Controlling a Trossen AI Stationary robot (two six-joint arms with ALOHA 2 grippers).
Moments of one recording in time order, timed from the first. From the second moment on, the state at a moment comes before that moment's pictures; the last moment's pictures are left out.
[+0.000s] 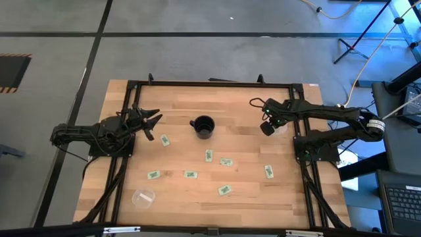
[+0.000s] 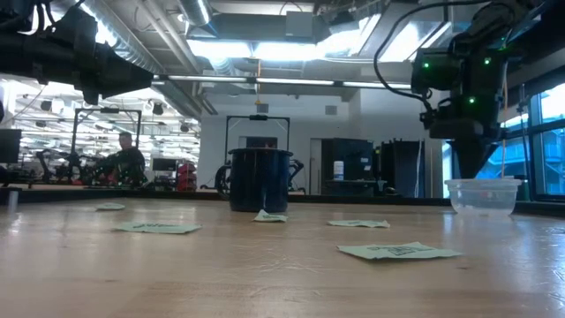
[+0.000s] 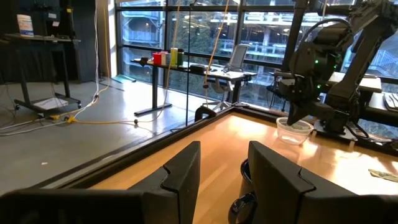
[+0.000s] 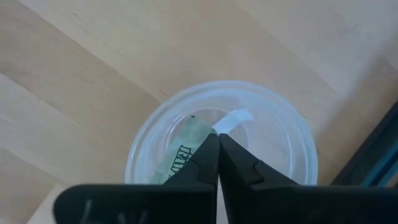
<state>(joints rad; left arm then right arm) 0.00 0.00 0.07 -0.03 -0.58 -0.11 -0.46 1.18 0.65 -0.85 0.20 0.44</state>
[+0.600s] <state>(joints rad) 0.00 0.00 0.07 -0.03 -0.58 -0.11 -0.44 1.17 0.77 -0.95 0.21 0.46</state>
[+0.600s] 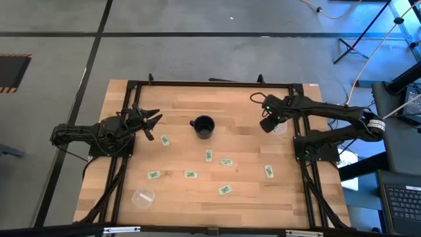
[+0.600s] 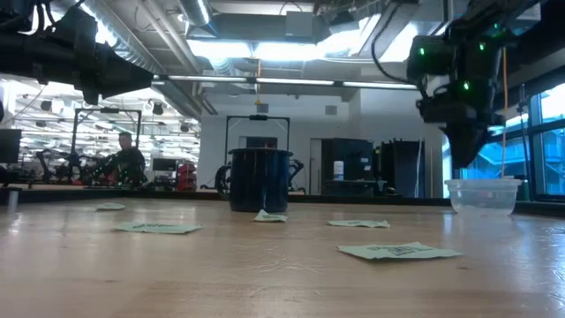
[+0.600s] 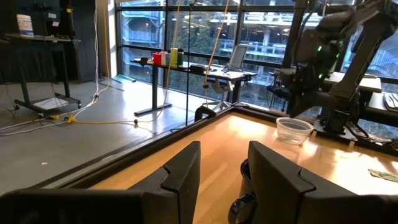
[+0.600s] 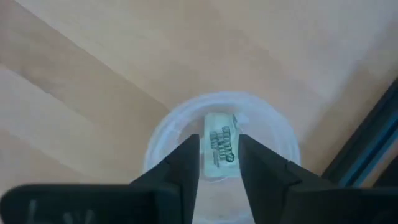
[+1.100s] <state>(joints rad) 0.00 0.00 0.07 -0.06 -0.58 -0.12 0.00 1.11 0.92 -0.95 0.16 0.32</state>
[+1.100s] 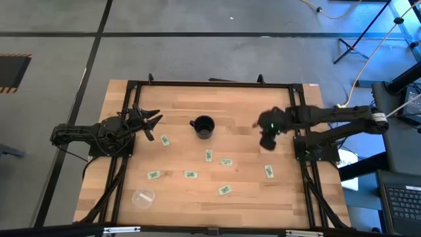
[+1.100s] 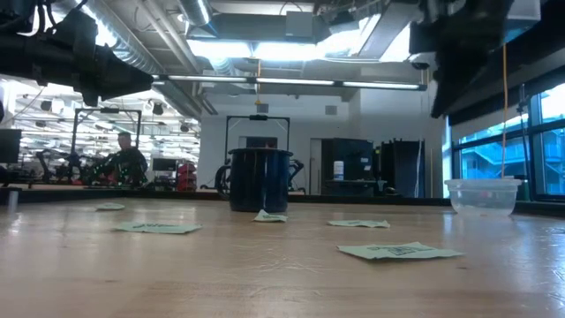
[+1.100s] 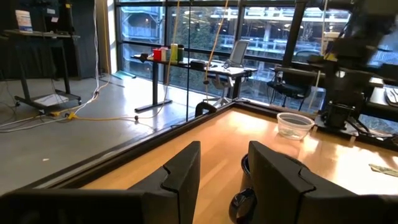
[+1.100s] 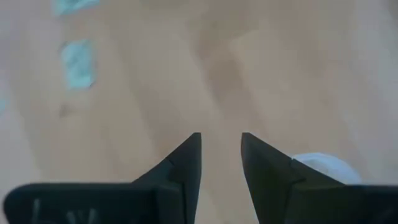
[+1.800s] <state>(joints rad) 0.00 0.00 0.07 -0.09 -0.58 -0.21 0.72 1.50 1.08 -1.13 0.13 0.80</state>
